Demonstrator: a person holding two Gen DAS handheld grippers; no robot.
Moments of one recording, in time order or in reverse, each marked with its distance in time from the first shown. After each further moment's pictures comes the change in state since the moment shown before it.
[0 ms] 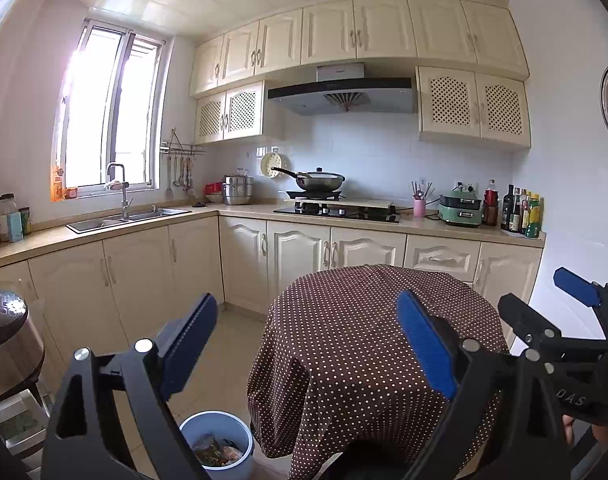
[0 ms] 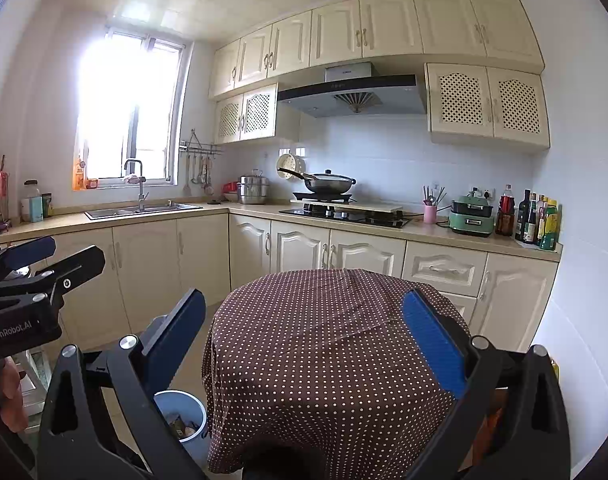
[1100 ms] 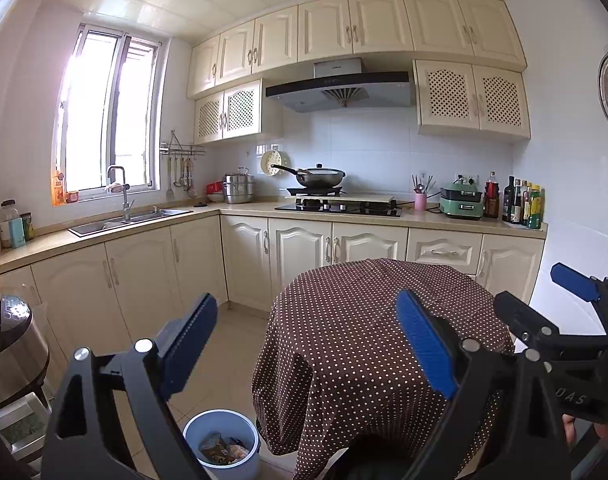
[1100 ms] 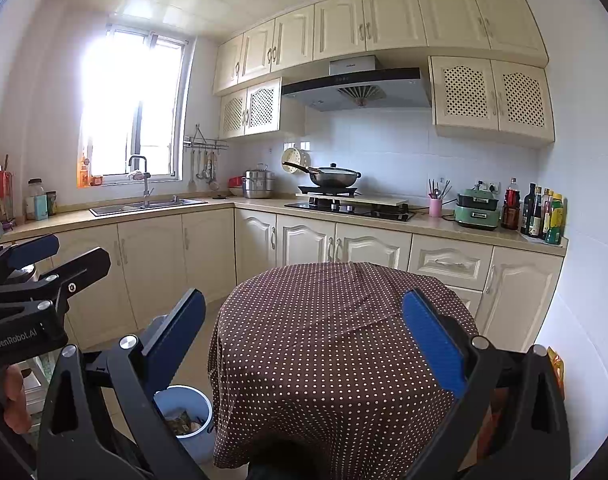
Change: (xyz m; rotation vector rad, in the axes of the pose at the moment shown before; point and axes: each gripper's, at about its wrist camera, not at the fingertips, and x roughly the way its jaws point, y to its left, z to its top) left arm 0.002 -0.008 -0.003 0.026 0.011 0.009; right arm 0.003 0.000 -0.004 0.009 0.021 0.018
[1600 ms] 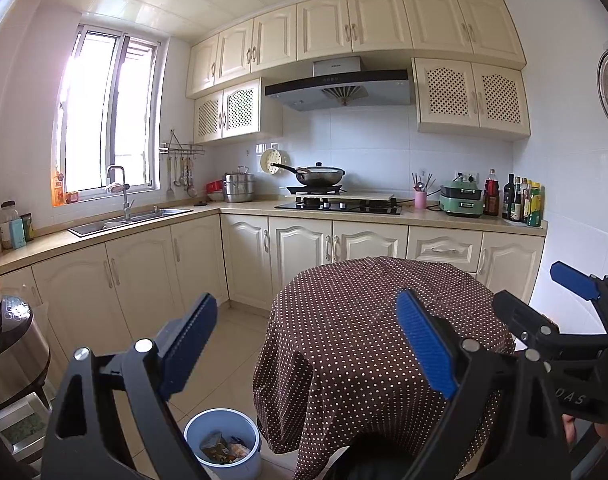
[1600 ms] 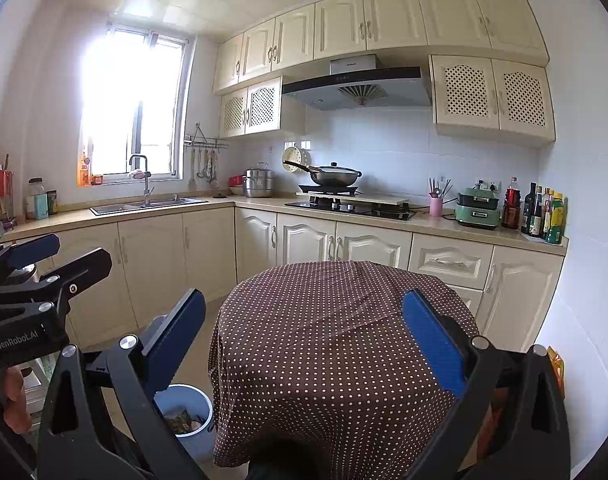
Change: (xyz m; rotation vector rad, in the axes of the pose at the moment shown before) left arm -0.001 -0.002 -0.002 0.004 0.004 0.001; right arm 0.001 0.000 -0.001 0.001 0.003 0.002
